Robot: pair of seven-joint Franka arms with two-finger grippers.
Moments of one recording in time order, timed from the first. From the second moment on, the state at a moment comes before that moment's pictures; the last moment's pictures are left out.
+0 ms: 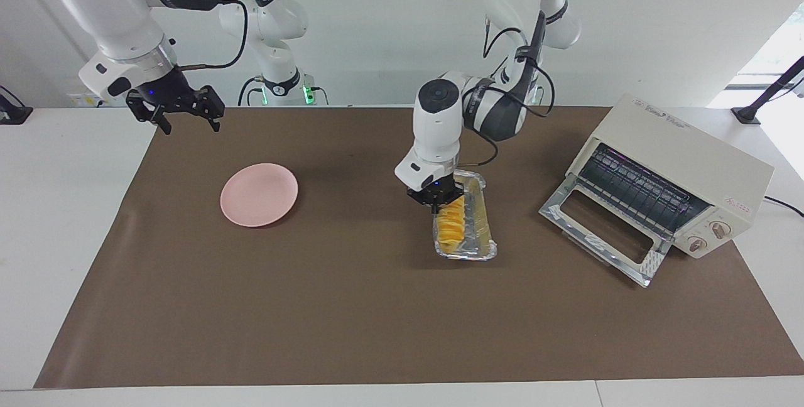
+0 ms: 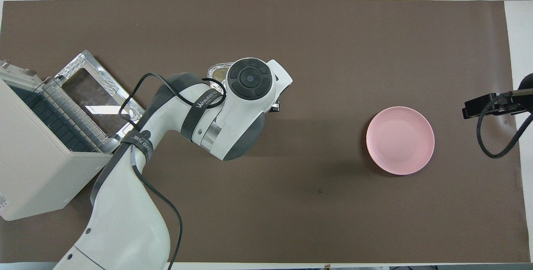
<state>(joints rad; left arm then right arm) -0.74 0.48 0.05 -1.57 -0.01 2.06 -0.54 -0.07 -0.06 0.02 -1.72 -0.01 1.59 -0.10</state>
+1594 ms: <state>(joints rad) -0.37 0.29 0.18 -1.39 -0.06 1.75 -0.56 -0.07 -0.06 0.02 -1.72 -0.01 1.57 -0.10</state>
